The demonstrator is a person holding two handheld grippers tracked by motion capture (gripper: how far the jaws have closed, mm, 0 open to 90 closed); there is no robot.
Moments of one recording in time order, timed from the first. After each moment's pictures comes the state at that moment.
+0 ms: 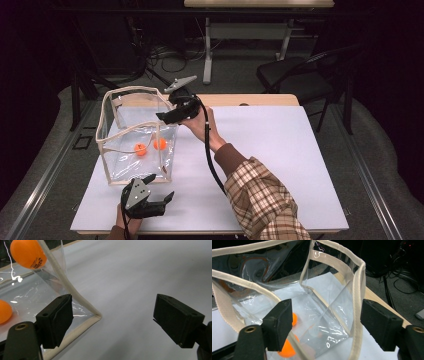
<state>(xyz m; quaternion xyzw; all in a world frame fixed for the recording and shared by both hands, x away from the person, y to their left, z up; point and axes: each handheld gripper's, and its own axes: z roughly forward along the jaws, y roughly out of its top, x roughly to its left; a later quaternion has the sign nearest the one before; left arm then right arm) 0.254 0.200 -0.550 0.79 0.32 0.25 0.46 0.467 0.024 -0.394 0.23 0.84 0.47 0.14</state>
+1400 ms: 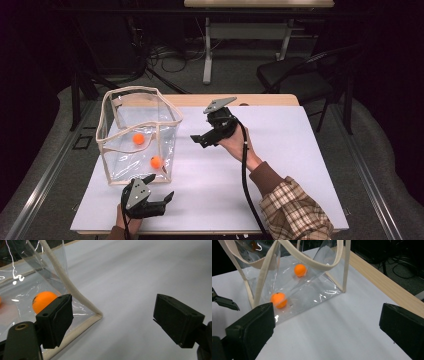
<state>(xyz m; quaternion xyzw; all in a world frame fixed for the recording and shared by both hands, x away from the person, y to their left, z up) 0.254 0.200 -0.550 0.79 0.33 0.25 0.46 0.428 -0.072 -0.429 0.24 0.85 0.45 0.13</state>
